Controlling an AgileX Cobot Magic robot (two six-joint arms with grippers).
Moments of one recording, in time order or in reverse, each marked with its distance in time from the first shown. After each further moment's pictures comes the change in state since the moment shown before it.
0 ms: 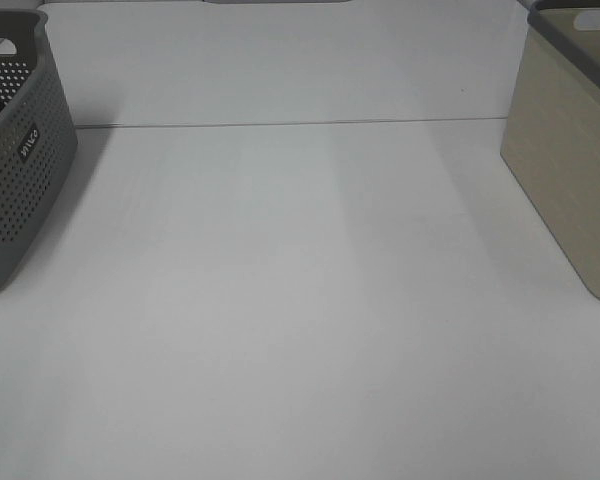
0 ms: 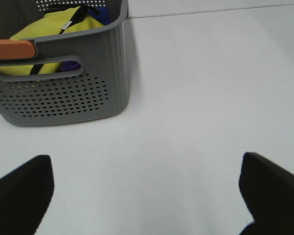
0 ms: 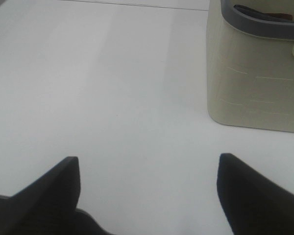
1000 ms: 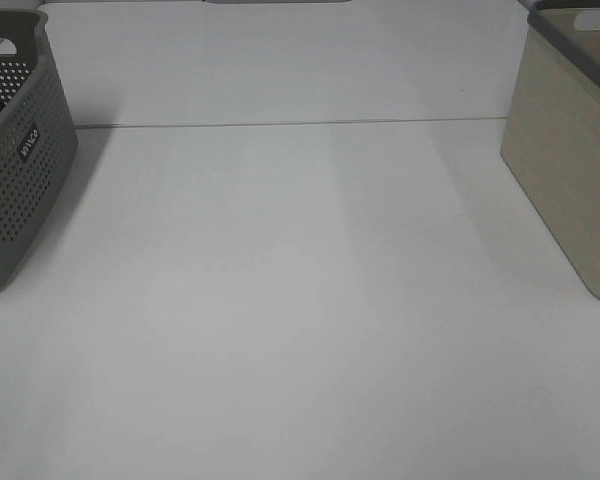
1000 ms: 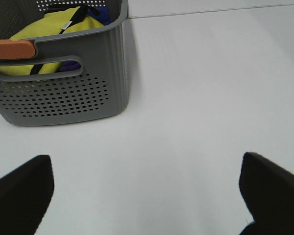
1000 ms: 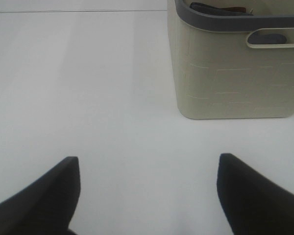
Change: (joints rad) left arm 0.000 0.000 0.000 0.000 0.000 0.000; right arm -0.166 -0.010 0.000 0.007 -0.001 0.000
